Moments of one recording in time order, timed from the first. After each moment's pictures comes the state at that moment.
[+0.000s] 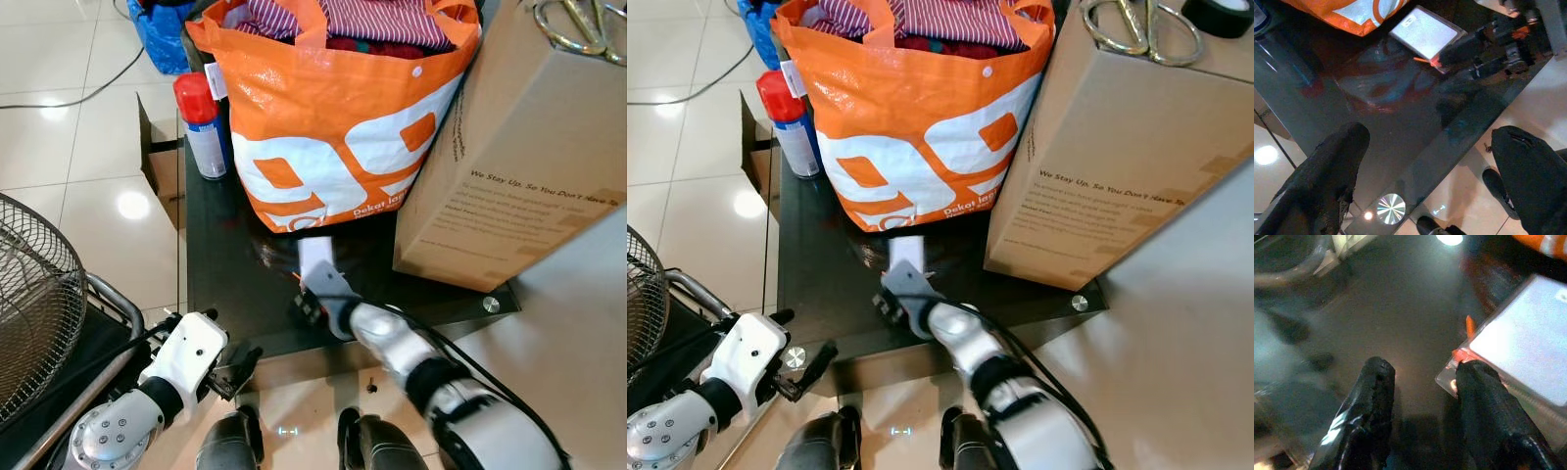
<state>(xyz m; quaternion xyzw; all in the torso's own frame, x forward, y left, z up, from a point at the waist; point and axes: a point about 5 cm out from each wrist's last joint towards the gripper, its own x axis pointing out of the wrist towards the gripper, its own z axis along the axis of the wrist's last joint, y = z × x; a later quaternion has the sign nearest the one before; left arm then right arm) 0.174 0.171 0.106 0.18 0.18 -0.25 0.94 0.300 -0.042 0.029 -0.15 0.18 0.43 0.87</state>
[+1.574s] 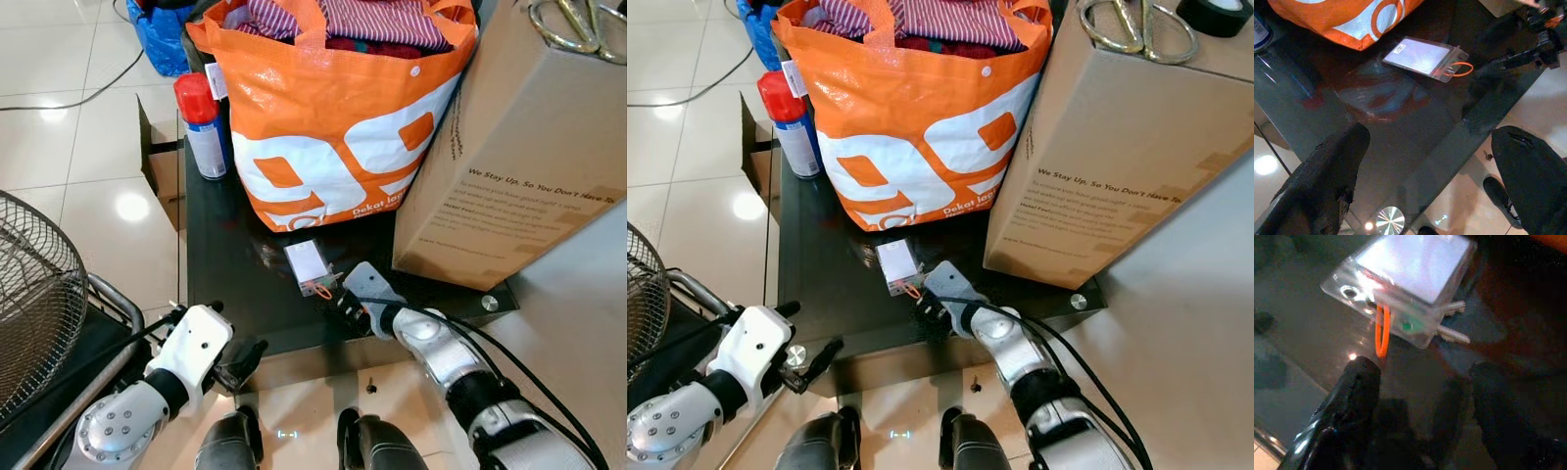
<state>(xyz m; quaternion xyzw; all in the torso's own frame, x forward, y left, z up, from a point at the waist) 0.181 0.167 0.111 0.18 0.17 -0.25 0.94 0.304 -0.095 0.024 -0.21 0.21 0.33 0.90</state>
